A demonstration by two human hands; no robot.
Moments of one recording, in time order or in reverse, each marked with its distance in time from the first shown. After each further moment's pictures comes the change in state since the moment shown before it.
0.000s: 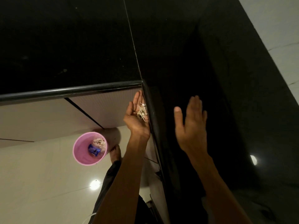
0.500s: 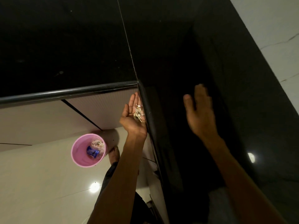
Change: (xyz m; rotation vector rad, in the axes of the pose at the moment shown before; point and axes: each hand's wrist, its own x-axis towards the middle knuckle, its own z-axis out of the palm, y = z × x) left_hand -0.002 0.000 0.002 -0.140 0.077 -0.007; right_hand 0.041 0.036 -0.029 0.153 -0.042 0.012
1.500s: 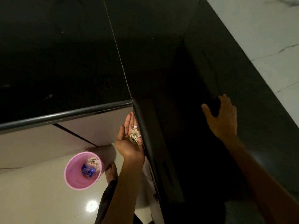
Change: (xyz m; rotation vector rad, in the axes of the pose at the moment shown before) left_hand -0.008 -0.001 0.002 0.008 0.061 -0.027; right_hand 0.057 0.072 -0.032 -0.102 0.134 0.185
